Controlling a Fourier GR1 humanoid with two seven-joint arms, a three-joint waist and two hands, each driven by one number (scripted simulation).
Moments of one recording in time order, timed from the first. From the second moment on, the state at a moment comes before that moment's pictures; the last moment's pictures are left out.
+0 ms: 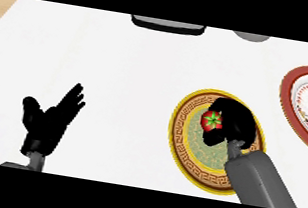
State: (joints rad) left arm 0.01 0.16 -0.13 -1.48 0.17 0.10 0.21; right arm -0.37 -0.20 0.36 -1.31 0.76 0.01 0.71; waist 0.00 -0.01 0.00
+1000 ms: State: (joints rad) left arm 0.09 0.17 -0.08 -1.51 0.17 0.10 0.19; right arm 0.30 -0.62 0.41 -2.12 0.63 -0.25 0.00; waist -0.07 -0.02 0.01
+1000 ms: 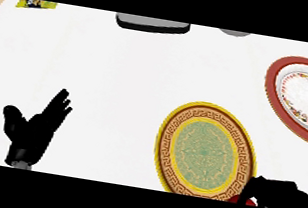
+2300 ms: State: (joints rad) left arm -0.01 0.13 -0.11 -1.45 0.14 0.07 0.19; right arm -0.12 -0.66 -0.29 -1.16 -0.08 -0.17 -0.53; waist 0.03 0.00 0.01
